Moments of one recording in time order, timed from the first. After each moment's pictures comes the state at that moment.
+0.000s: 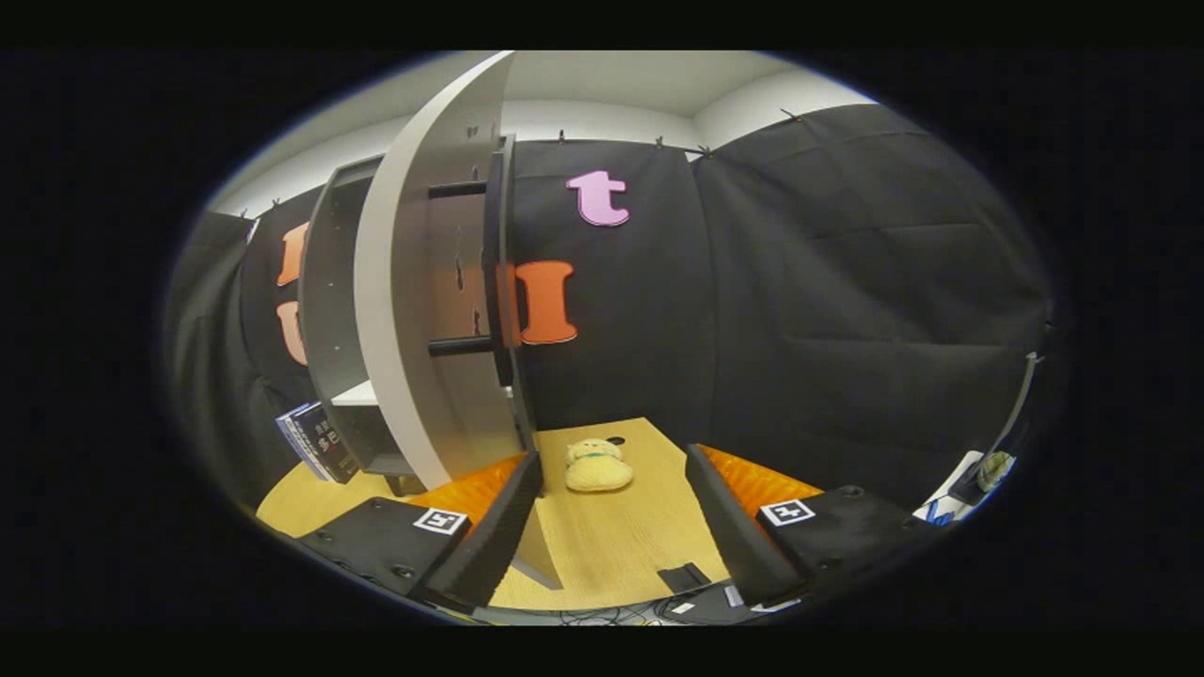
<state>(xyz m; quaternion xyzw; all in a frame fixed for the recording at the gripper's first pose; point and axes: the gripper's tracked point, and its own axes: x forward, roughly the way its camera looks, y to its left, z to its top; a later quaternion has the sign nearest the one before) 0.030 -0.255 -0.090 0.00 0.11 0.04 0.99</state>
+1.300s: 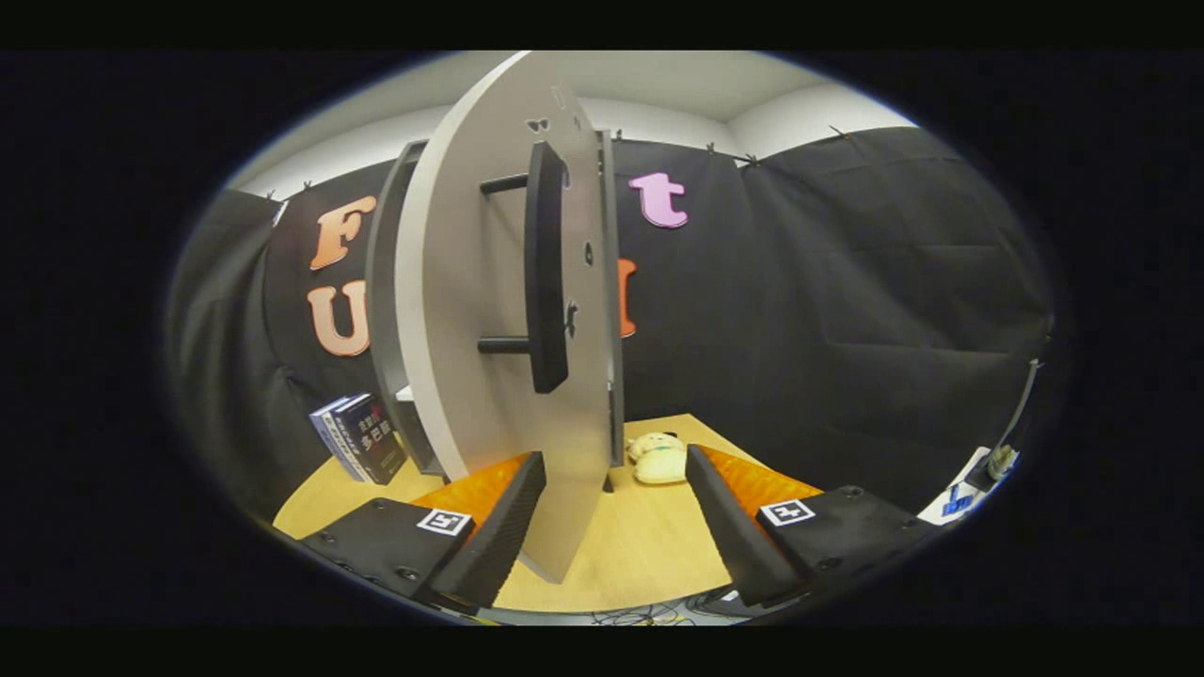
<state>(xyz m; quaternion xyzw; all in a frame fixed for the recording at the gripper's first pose) -0.004 -0.083 -0.096 -0.03 0.11 0.07 0.99</state>
